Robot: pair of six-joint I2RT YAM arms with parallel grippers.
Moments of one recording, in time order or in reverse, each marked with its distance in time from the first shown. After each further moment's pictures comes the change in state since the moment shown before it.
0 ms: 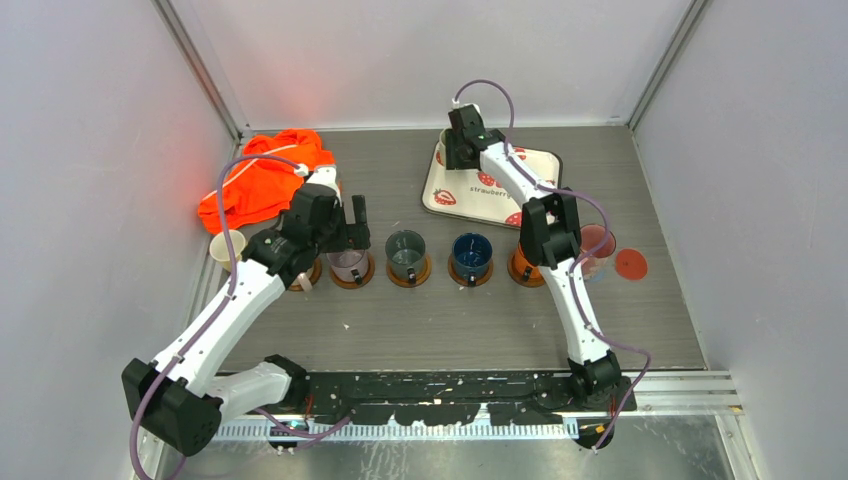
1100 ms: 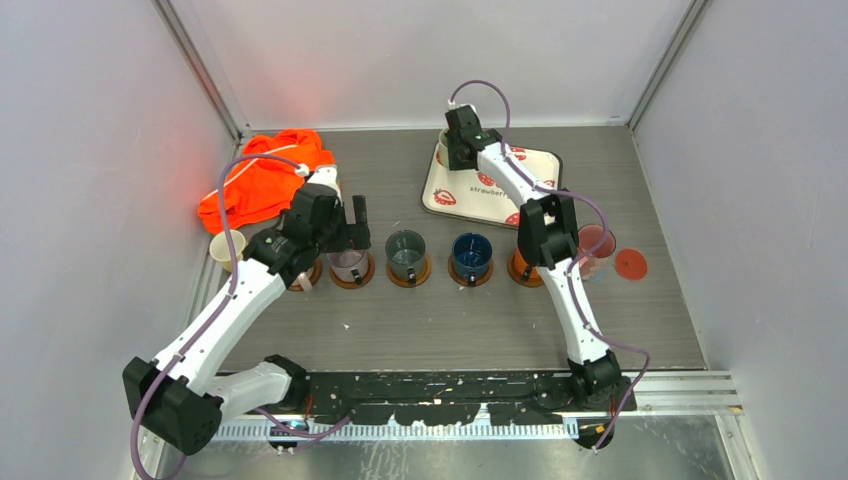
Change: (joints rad) left arm 0.000 0.006 0.000 0.000 0.000 0.000; right arm 0.011 0.016 0.040 -0.024 0.004 -0.022
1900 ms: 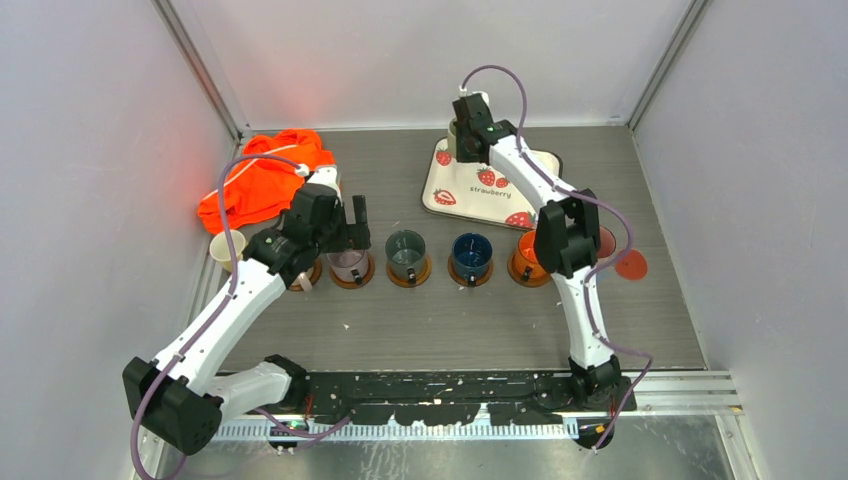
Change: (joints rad) left arm 0.000 0.000 0.000 0.000 0.000 0.000; right arm 0.007 -0.222 -0.172 -0.021 0.057 0.046
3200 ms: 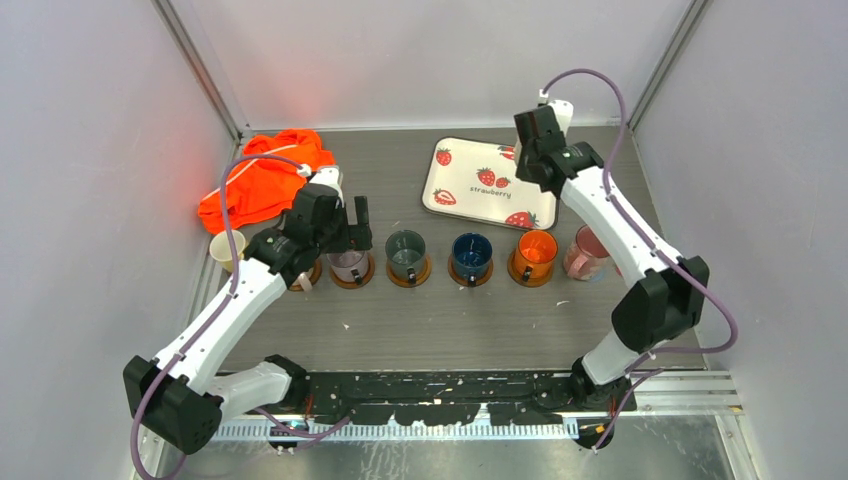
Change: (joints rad) left arm -0.010 0.005 0.000 0.000 0.013 0.000; right arm -0.050 -0.715 -0.608 -0.097 0.212 0.169
